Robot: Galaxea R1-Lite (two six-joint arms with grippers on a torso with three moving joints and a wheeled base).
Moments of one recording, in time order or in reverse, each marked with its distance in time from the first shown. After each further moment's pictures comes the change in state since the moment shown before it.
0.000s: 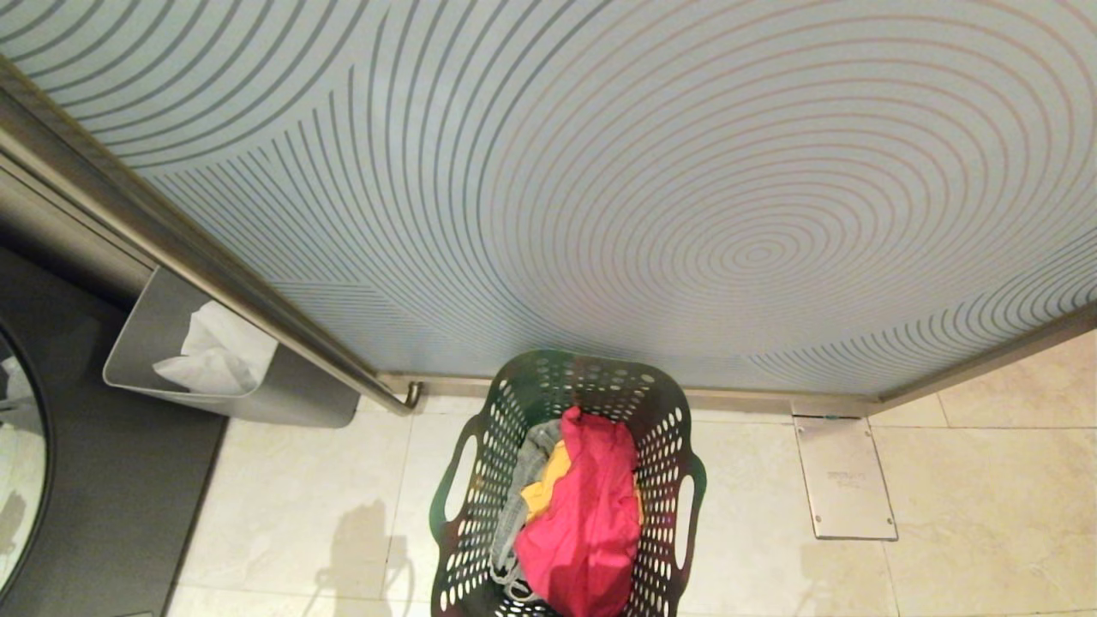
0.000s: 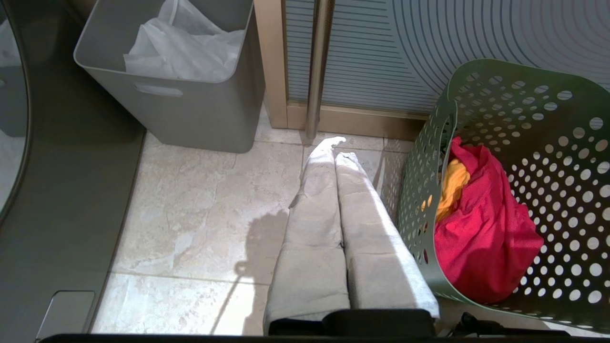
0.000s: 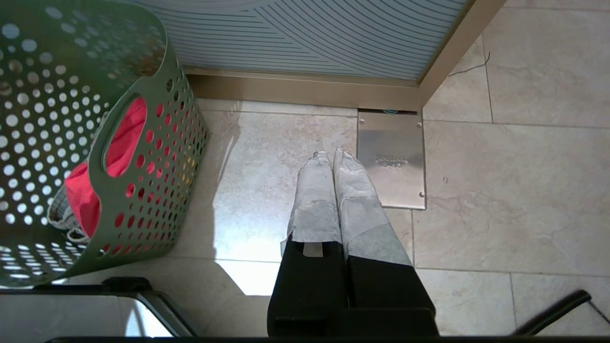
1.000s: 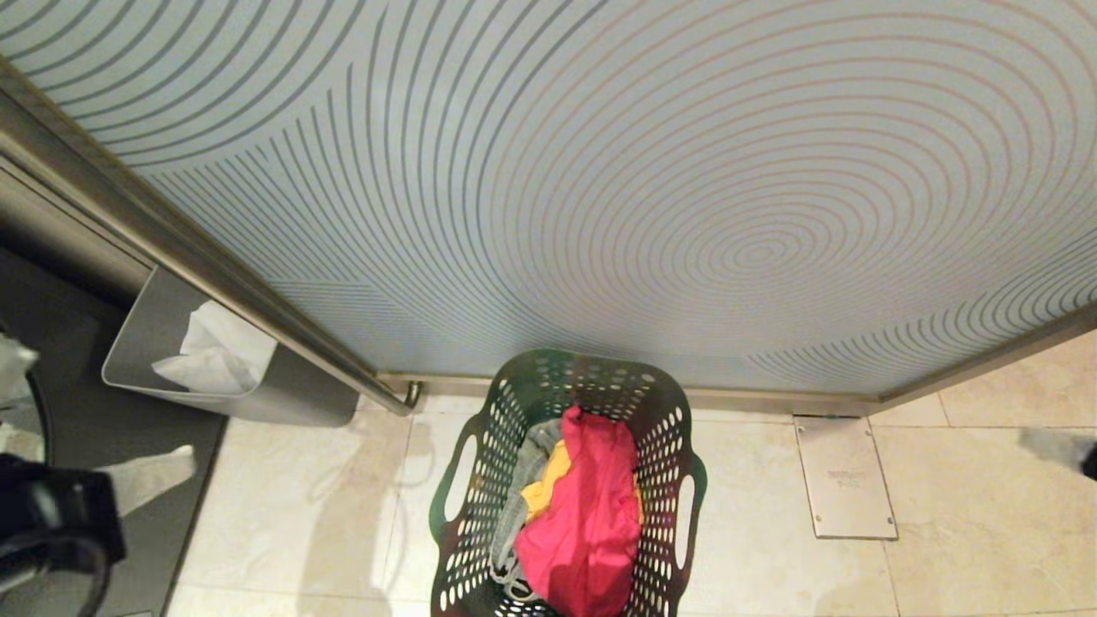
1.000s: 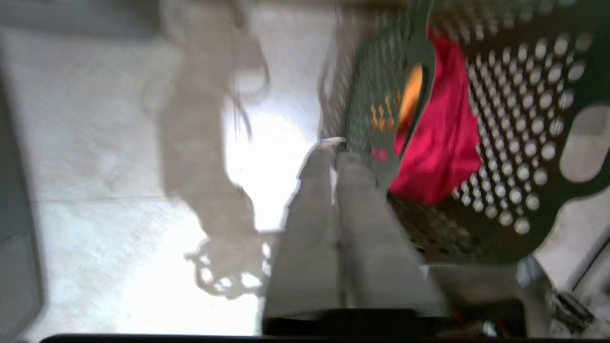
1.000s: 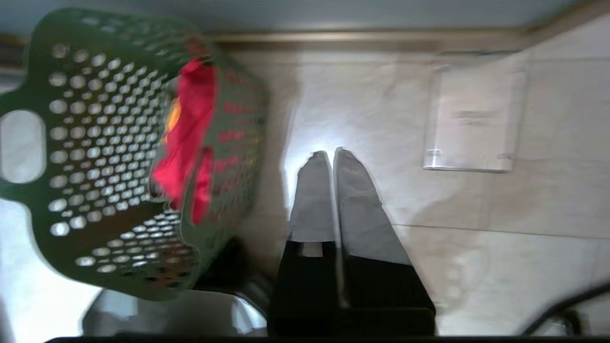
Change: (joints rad) left arm -0.060 1.031 -0.584 0.111 -0.160 -0.014; right arm 0.076 1.008 -0.668 0.045 0.063 0.178
